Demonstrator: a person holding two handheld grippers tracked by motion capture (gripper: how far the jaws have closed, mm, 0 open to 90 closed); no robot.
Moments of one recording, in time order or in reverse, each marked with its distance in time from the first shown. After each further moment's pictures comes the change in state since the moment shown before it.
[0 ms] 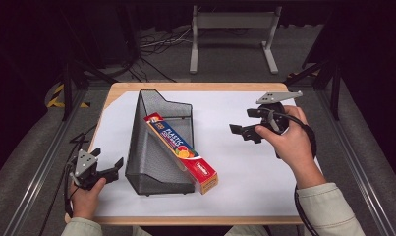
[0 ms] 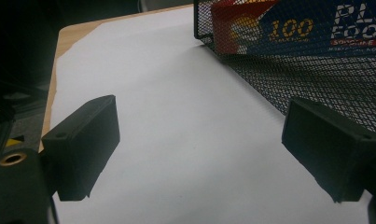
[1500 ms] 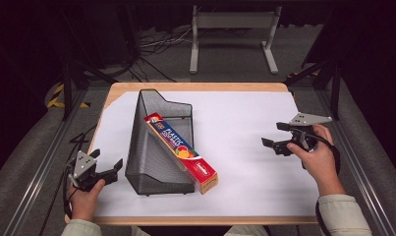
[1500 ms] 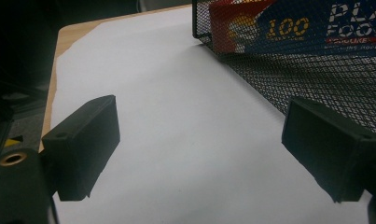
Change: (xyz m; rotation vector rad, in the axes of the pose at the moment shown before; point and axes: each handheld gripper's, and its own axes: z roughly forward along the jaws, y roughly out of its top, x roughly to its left) left arm 0.000 -0.002 -0.004 -0.002 -0.007 0.000; right arm -0.082 -0.102 -0.013 -0.042 -0.061 -0.030
